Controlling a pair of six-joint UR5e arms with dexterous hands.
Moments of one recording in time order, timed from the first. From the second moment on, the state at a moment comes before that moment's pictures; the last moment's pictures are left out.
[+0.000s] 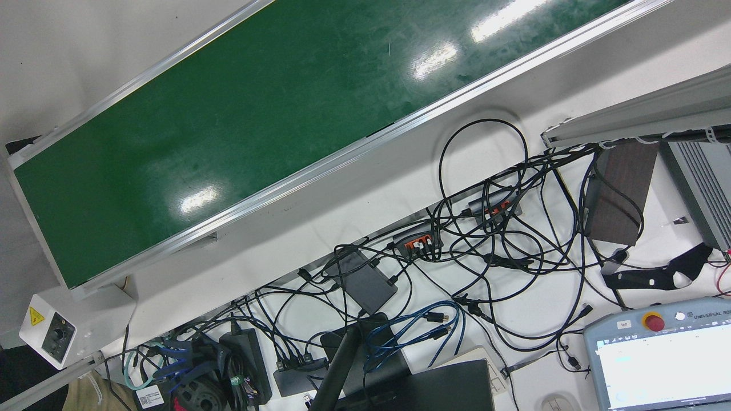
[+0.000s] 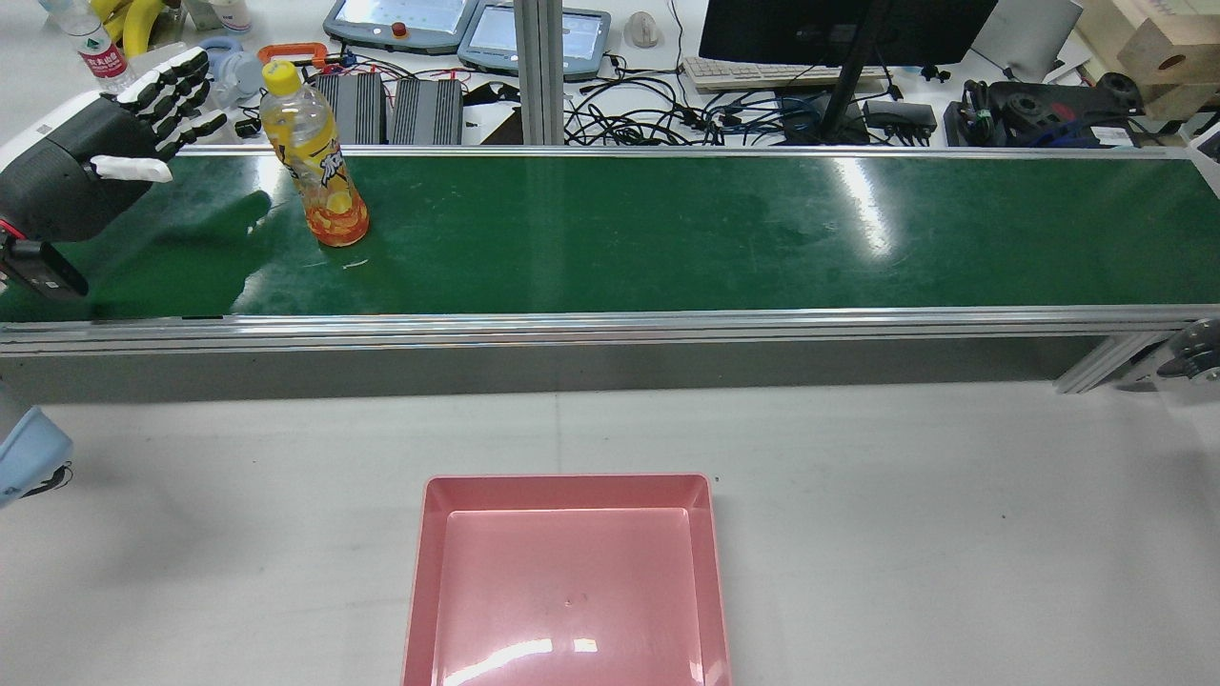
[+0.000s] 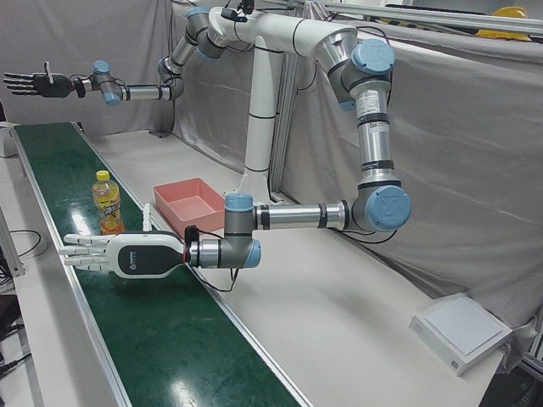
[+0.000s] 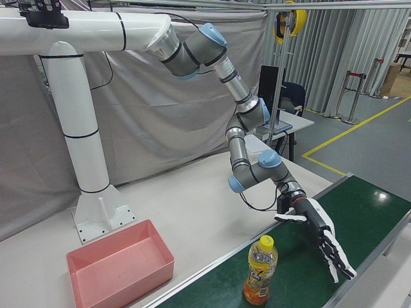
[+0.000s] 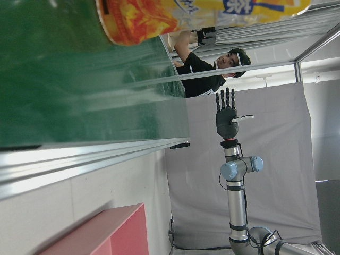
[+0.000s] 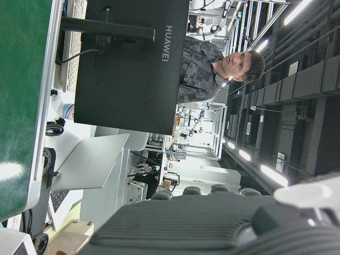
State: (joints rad) left arm -1.03 -1.91 -1.59 -0.04 1.39 0.30; right arm 1.56 -1.46 1.53 -3.27 -1.58 -0.10
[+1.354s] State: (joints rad) left arm -1.03 -1.93 -1.61 -0.02 1.39 0.31; right arm 1.56 -1.46 1.53 -3.27 -1.58 -0.10
